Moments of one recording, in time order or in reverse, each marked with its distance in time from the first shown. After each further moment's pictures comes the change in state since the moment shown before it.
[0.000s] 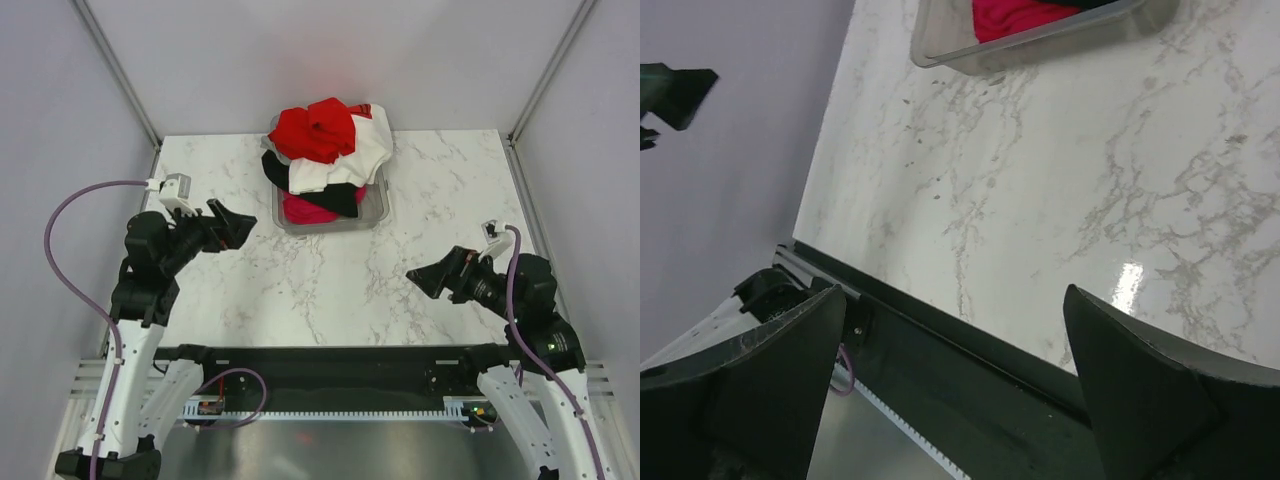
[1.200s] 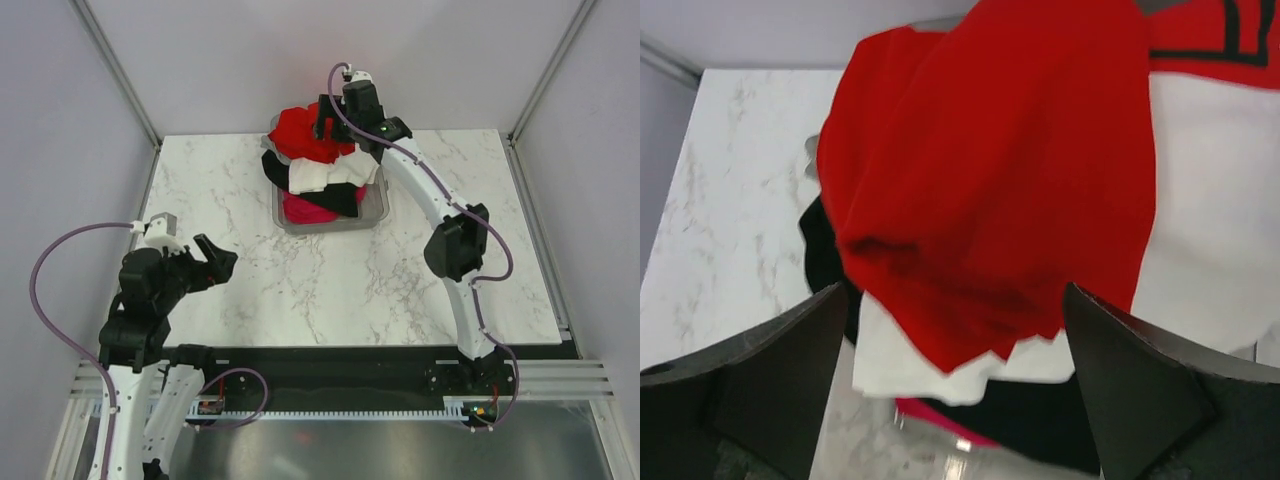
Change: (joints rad) left arm 0.016 -0.220 -0.021 -0.459 -0.205 -0.006; right arm 0.293 1.774 1.526 0.159 0.514 -0.197
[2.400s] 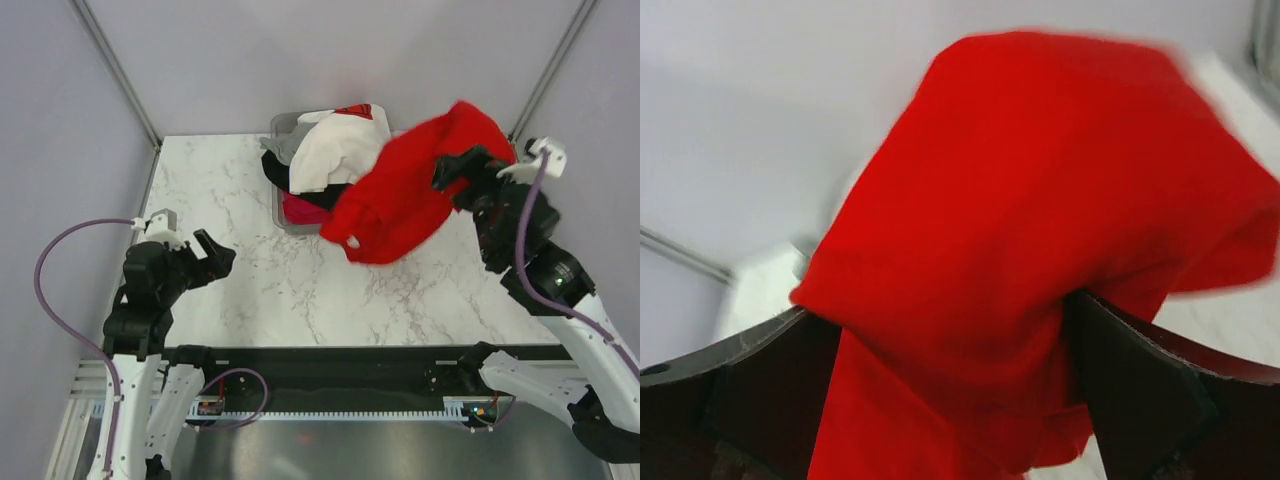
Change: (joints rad) left arm 0.035 0.021 -0.016 0.020 -0.016 -0.003; right arm 0.157 -1.262 -0.917 0.132 0.634 0.062
